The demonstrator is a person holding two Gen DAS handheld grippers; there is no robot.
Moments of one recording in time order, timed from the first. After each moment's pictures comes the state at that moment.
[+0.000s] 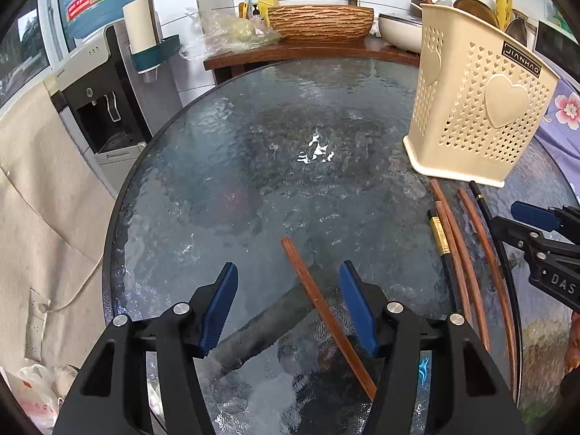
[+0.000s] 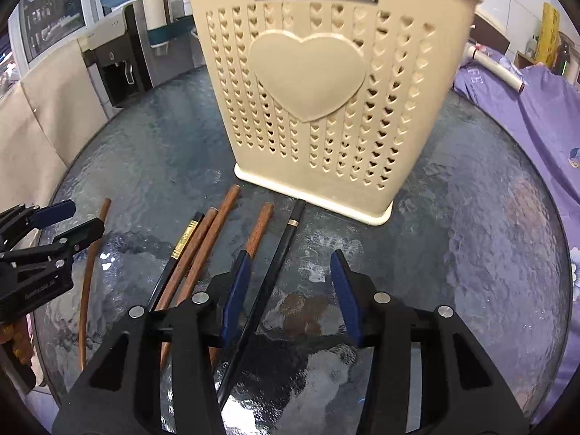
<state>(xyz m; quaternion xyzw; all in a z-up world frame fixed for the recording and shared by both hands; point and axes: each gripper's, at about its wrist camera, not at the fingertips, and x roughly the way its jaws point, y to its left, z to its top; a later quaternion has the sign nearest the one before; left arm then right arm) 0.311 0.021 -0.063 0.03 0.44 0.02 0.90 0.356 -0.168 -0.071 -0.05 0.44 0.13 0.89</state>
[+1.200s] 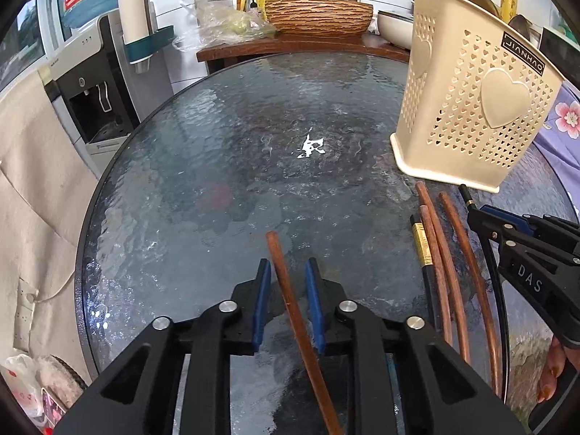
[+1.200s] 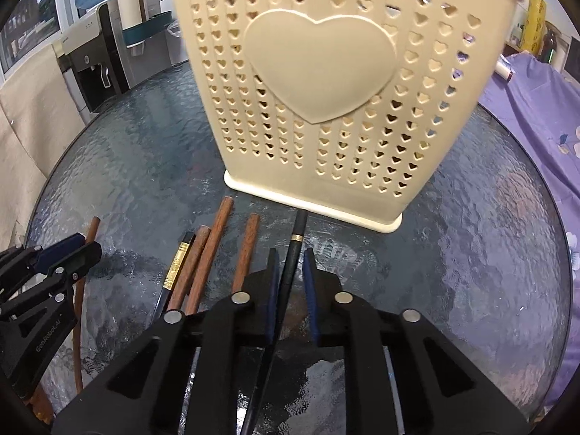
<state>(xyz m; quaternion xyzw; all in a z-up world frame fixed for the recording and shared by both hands) 0.322 0.002 -0.070 0.01 0.44 0.01 0.90 0.388 -0.131 -0.082 -0.04 0.45 0.09 0.89</state>
